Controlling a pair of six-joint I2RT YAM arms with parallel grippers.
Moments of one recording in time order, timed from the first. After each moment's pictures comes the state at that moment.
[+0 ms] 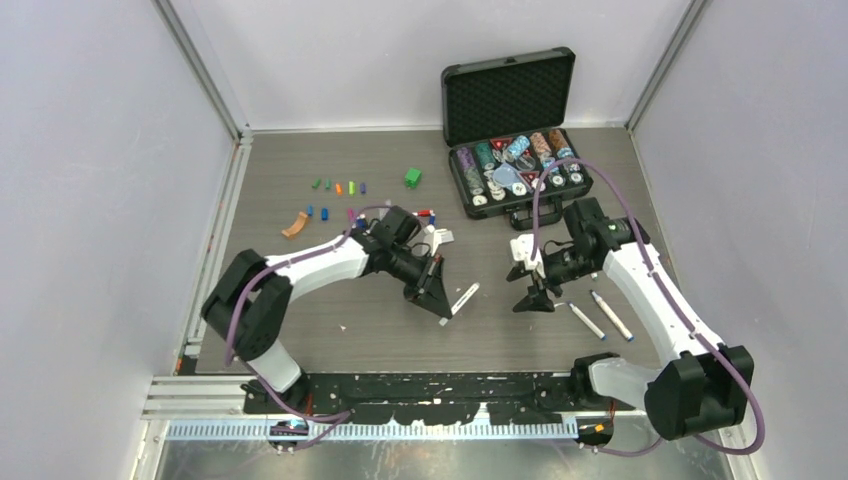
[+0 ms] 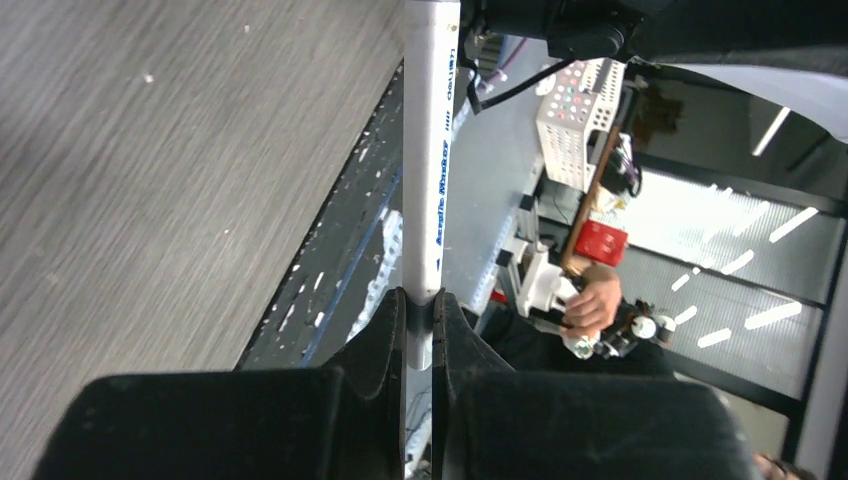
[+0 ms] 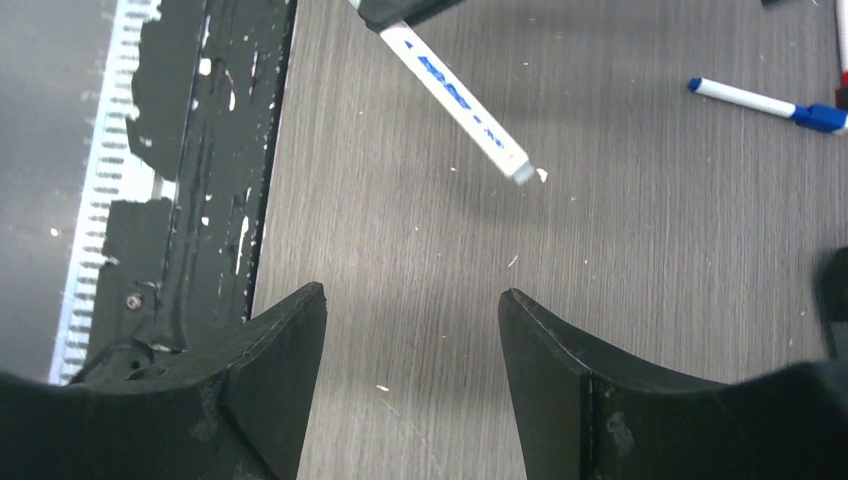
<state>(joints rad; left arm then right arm) -0.70 1.60 0.97 -0.36 0.96 -0.53 0.17 1.16 0.98 -1.22 -0.99 -1.39</state>
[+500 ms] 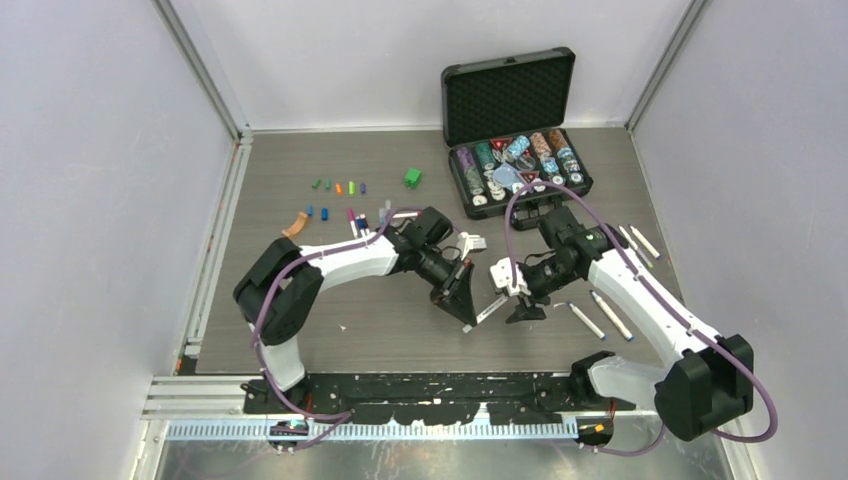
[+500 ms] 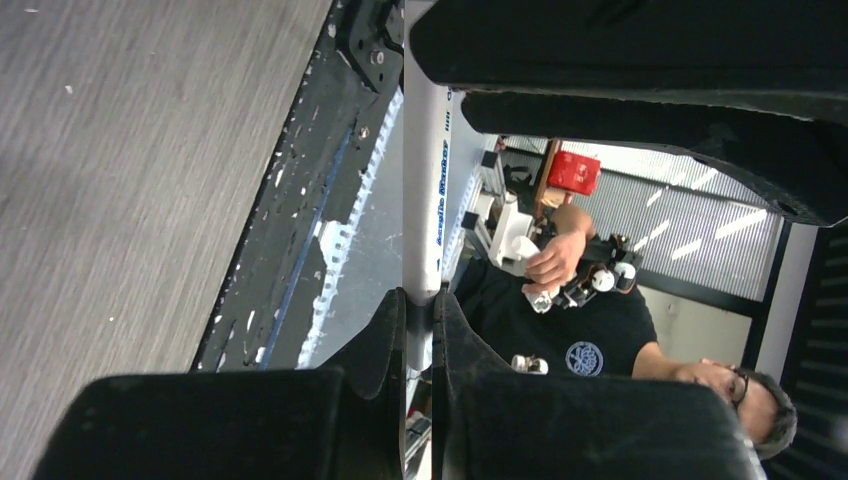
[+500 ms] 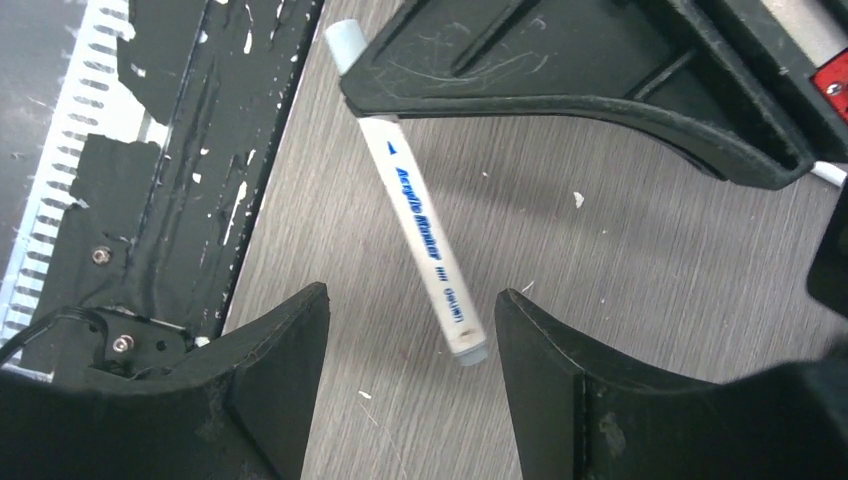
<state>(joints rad) -0.82 1.79 1.14 -0.32 1.08 -0.59 0.36 1.16 0.92 -1.13 -0.87 -1.45</state>
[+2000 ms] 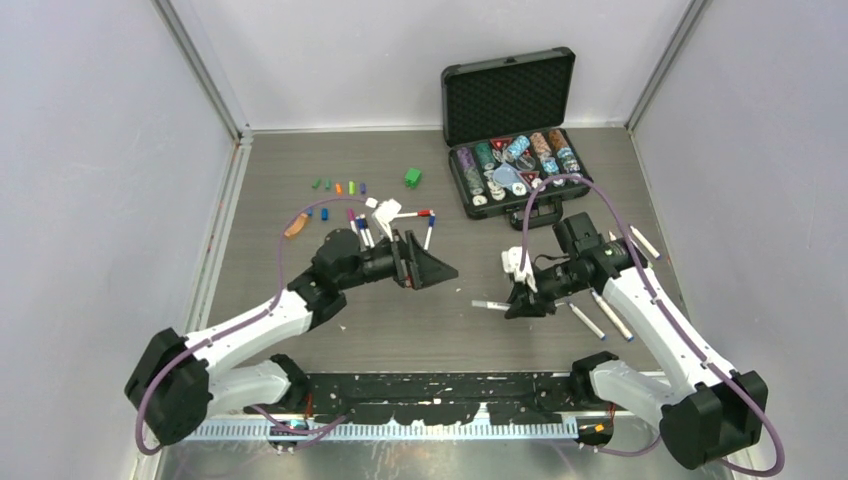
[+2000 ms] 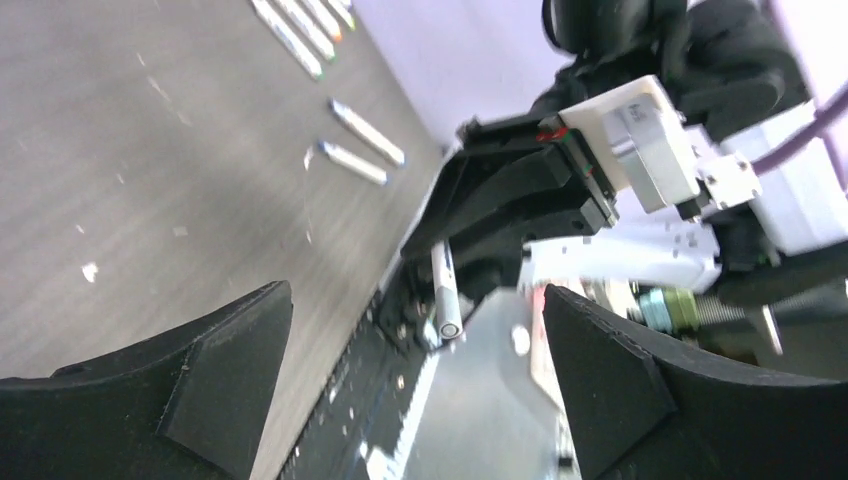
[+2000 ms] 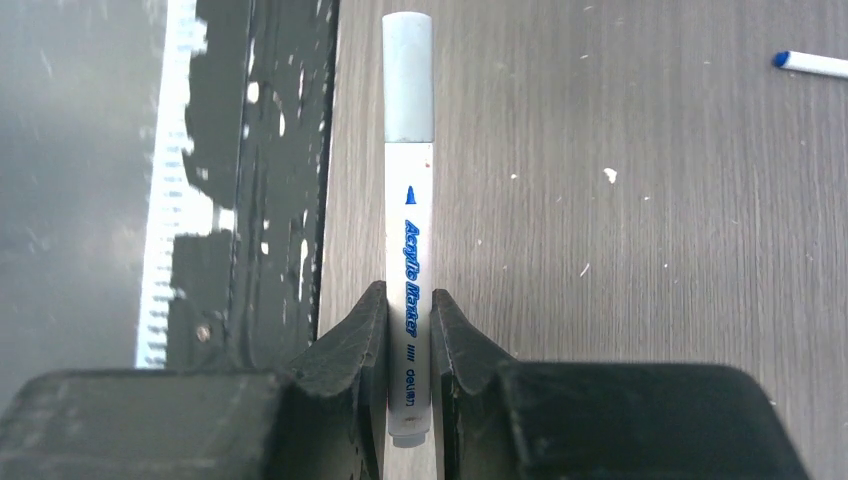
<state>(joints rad) -0.73 1.14 0.63 0.37 0.54 -0.88 0.32 1.02 0.86 -1.14 -0.91 -1.22</state>
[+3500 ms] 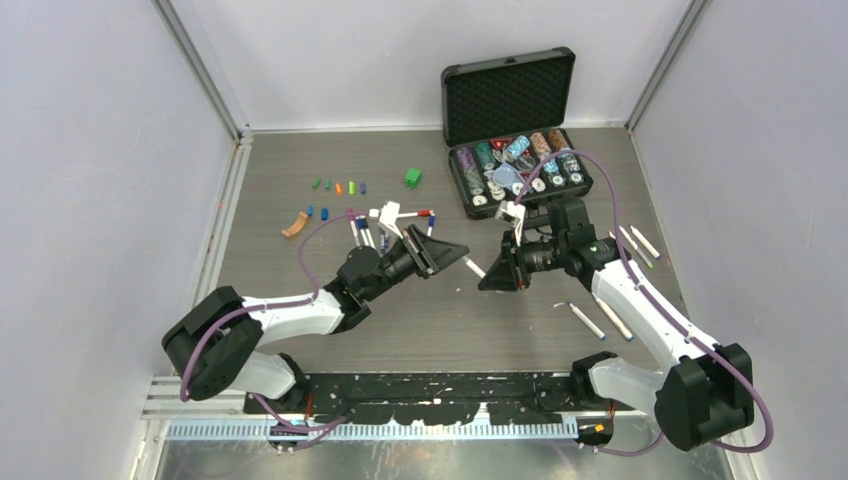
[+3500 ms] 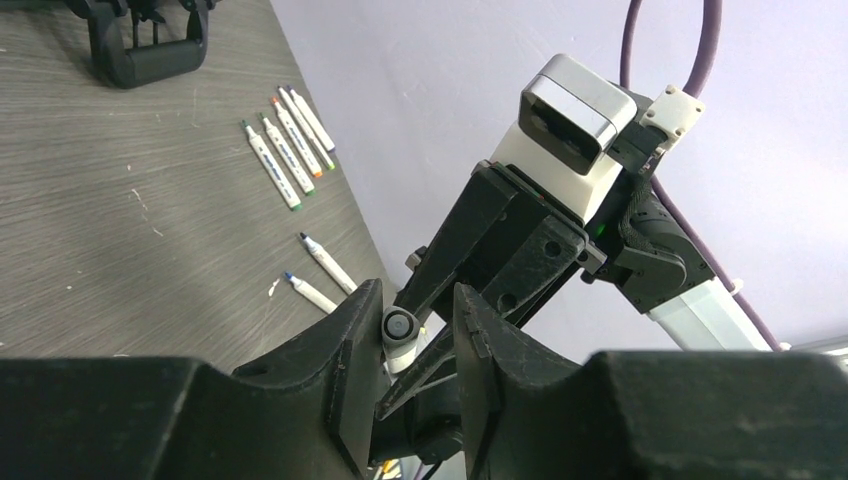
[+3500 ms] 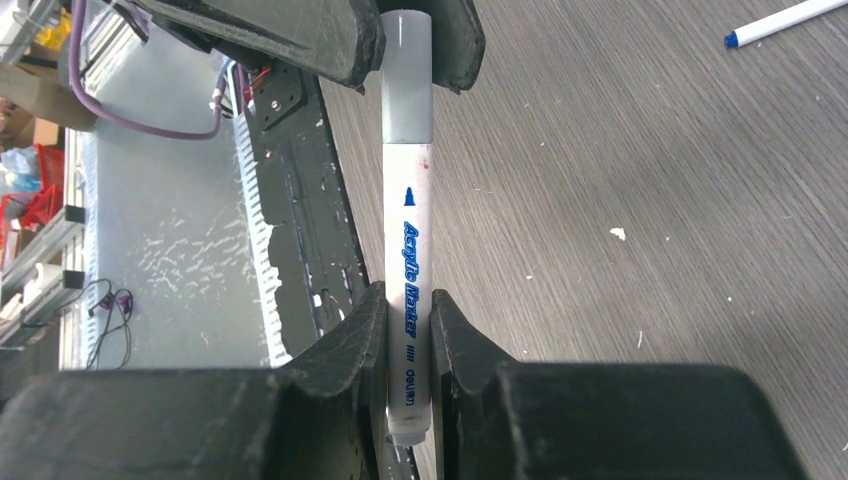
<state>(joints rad) -0.86 1.37 0.52 0.96 0.11 -1.15 0.31 1.11 0.79 -0.49 -1.02 -0.18</state>
